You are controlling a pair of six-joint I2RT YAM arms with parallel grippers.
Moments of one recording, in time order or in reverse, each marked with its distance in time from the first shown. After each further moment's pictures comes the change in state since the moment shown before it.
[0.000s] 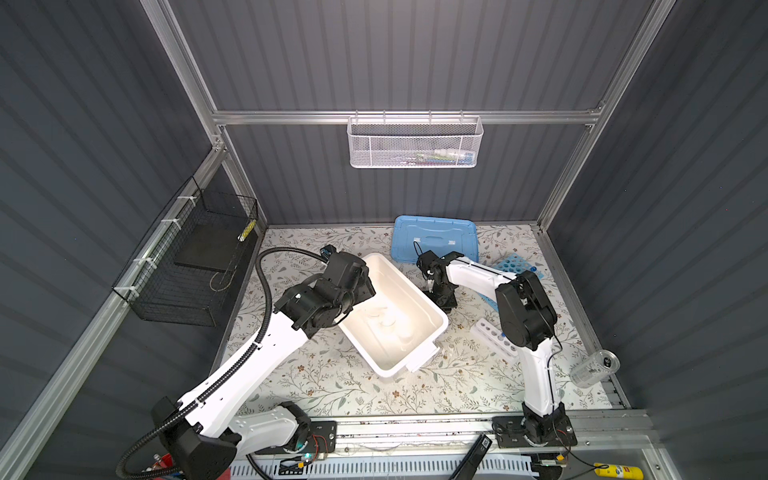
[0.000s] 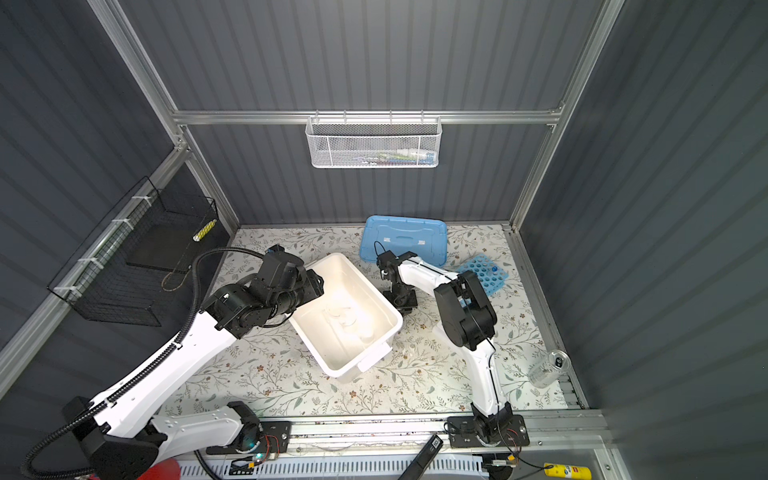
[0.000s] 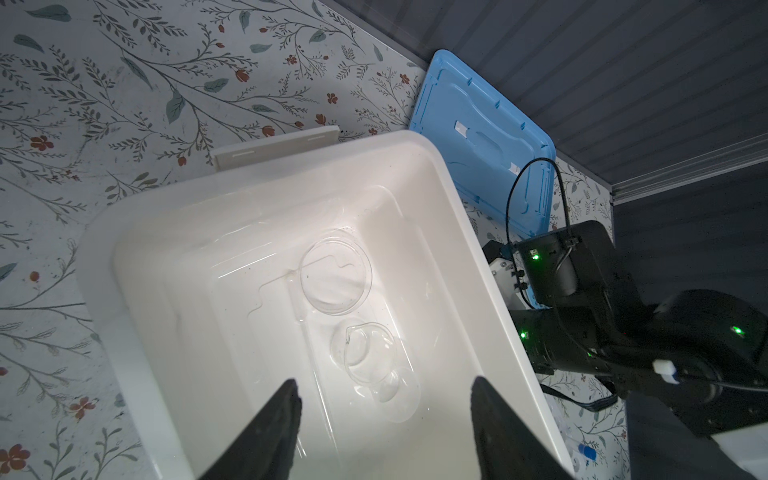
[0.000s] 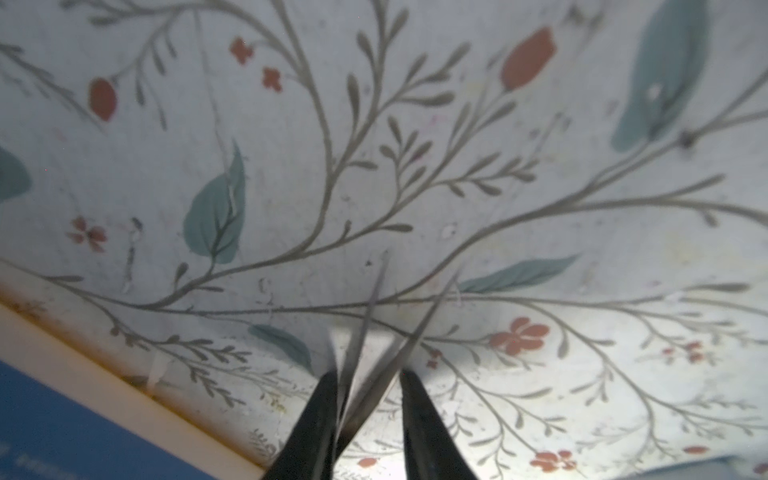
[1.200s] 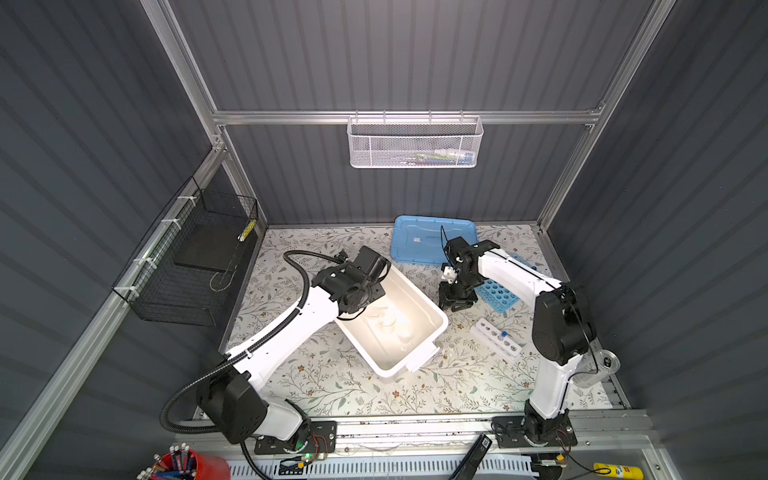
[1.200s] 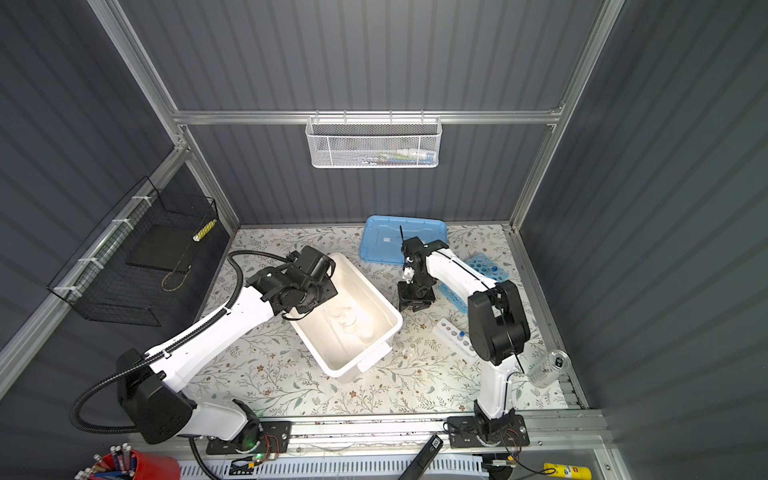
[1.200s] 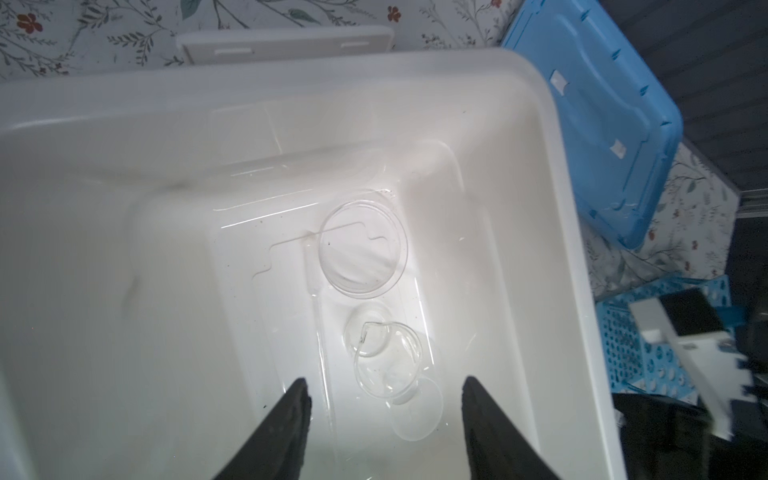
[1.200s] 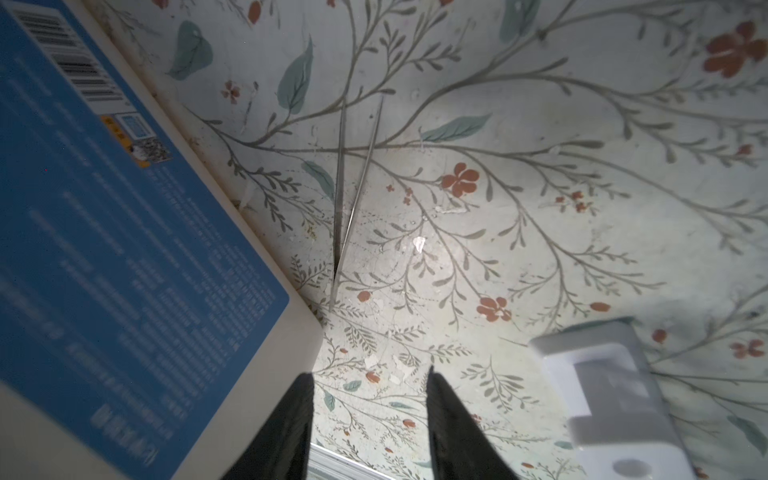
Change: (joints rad) left arm 0.000 0.225 0.076 -0.052 0.008 -0.151; right arm -0.122 -0.223 -0.071 -0.110 -0.208 -0.153
